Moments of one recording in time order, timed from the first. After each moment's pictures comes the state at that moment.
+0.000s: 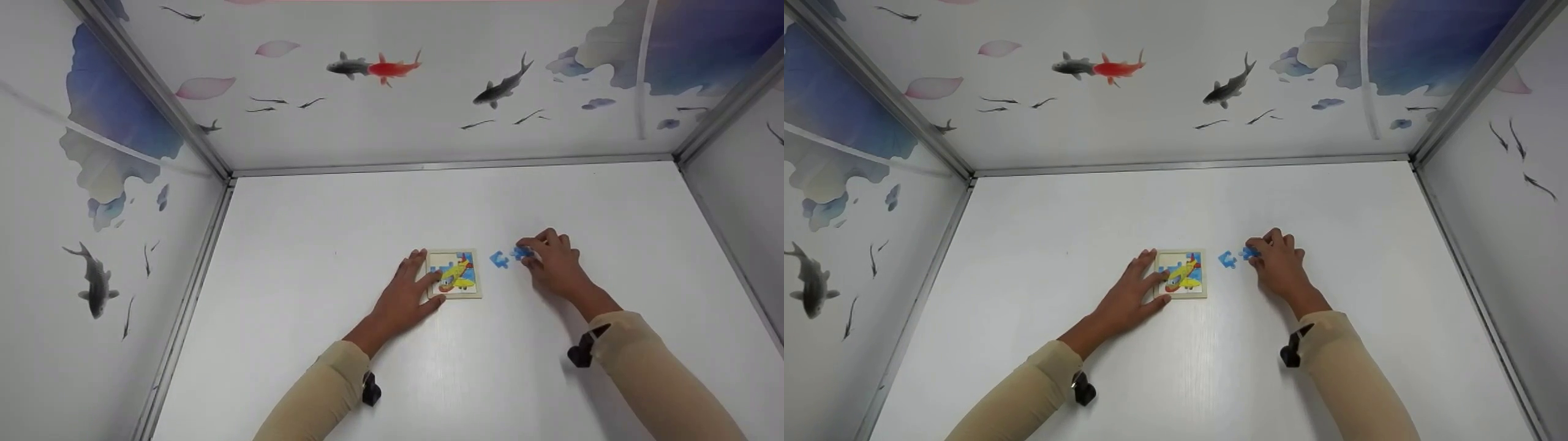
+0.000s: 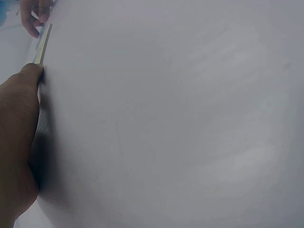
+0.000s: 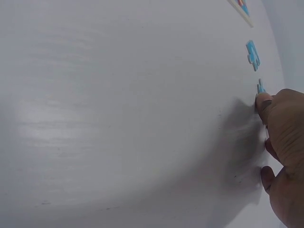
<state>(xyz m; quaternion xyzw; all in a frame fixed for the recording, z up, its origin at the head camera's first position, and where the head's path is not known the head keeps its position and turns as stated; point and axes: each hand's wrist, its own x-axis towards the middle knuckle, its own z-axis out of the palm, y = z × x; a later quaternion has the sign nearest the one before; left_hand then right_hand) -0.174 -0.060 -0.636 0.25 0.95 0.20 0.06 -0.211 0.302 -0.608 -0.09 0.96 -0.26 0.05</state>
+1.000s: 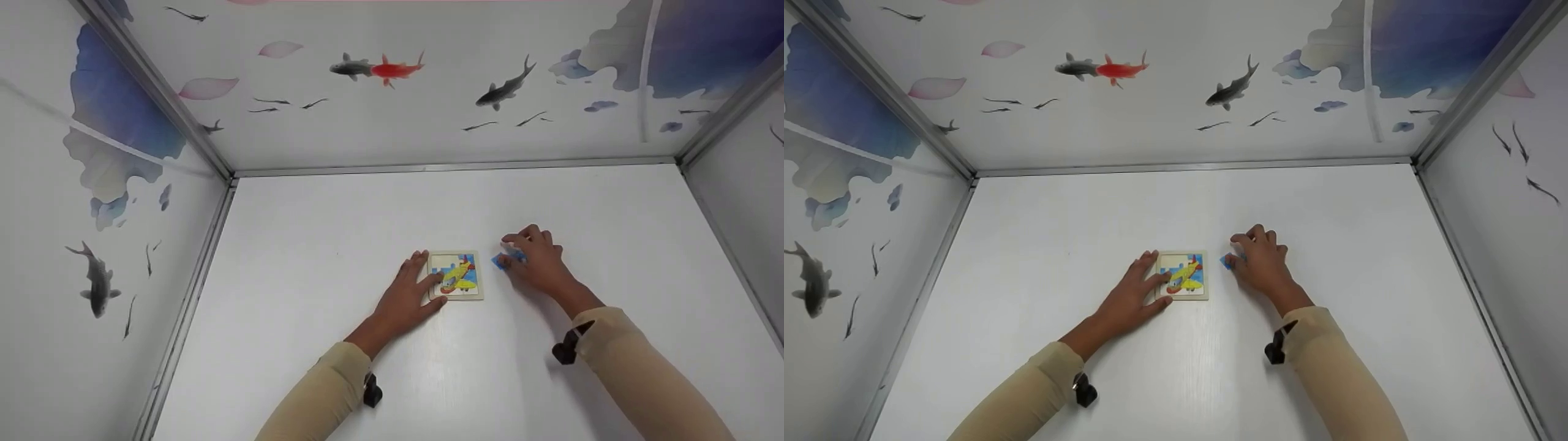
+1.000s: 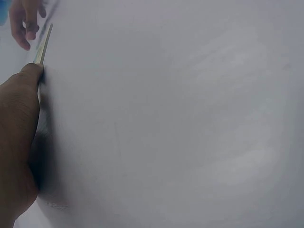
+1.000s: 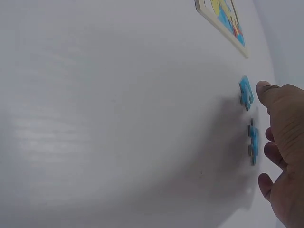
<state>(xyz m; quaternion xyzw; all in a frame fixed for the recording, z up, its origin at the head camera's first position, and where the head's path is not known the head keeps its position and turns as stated) -0.173 -0.060 -0.633 0.24 0.95 0.21 0.07 -0.223 0.263 -0.600 -0.06 0.96 -0.26 0.07</state>
